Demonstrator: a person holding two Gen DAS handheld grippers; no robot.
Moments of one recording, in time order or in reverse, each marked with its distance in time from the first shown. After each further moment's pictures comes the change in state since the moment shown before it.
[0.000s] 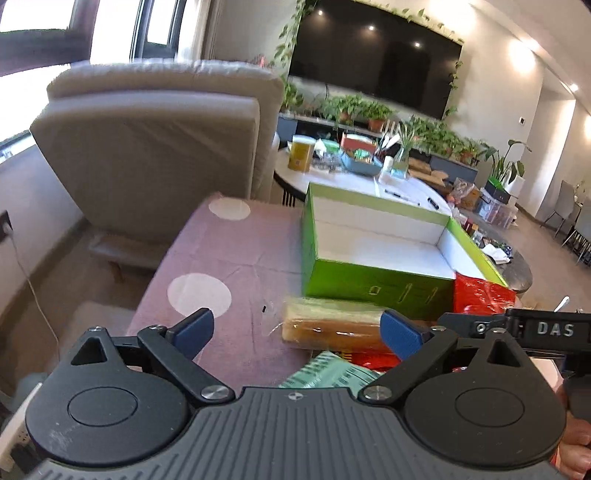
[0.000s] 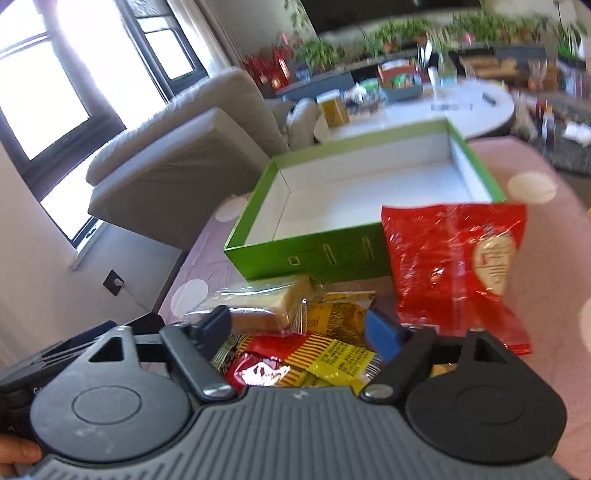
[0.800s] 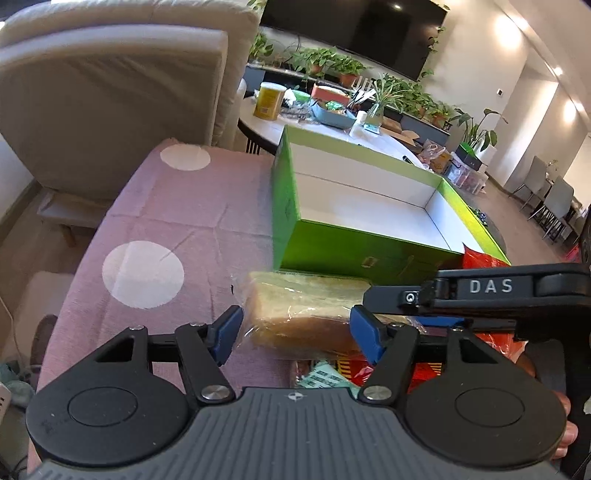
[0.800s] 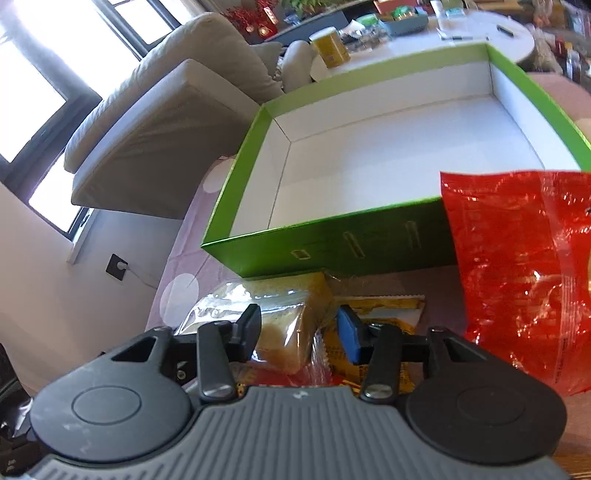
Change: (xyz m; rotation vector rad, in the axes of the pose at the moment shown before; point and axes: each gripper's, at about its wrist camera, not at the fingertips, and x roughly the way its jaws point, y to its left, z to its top) left arm 0.061 0.004 0.002 0.004 0.146 -0.139; right arm 0.068 -0.001 0.024 0.090 0.177 0.038
